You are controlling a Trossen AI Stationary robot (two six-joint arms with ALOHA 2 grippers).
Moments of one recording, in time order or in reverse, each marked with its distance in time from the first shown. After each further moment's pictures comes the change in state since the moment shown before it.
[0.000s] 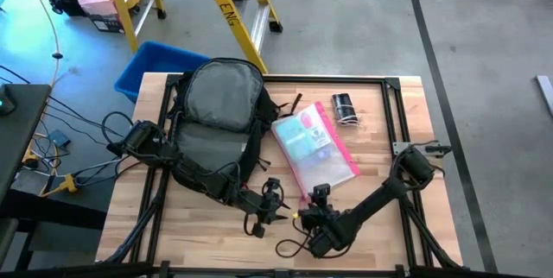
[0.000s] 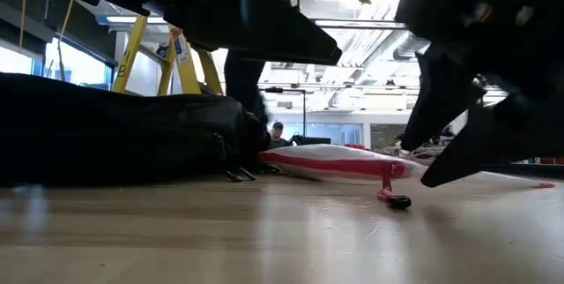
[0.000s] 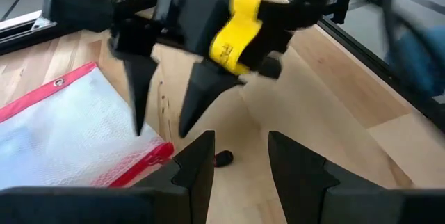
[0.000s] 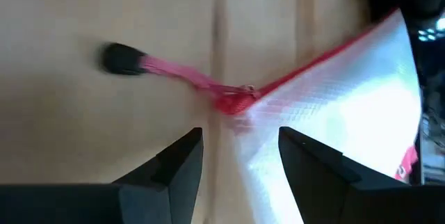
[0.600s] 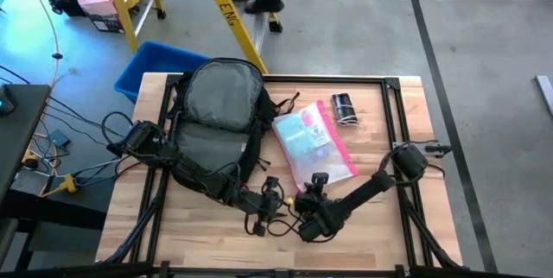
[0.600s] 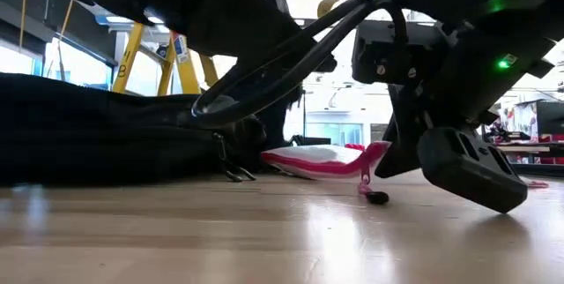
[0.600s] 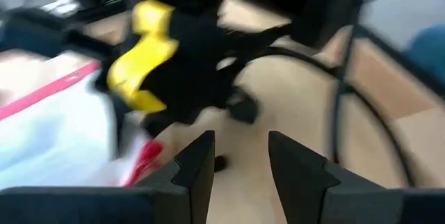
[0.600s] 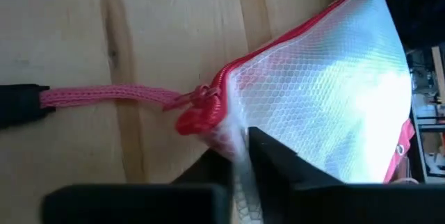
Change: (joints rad) left arm 0.002 0.000 -0.001 -0.032 -0.110 -0.014; right arm -0.094 0.040 -0.007 0.005 0.062 0.109
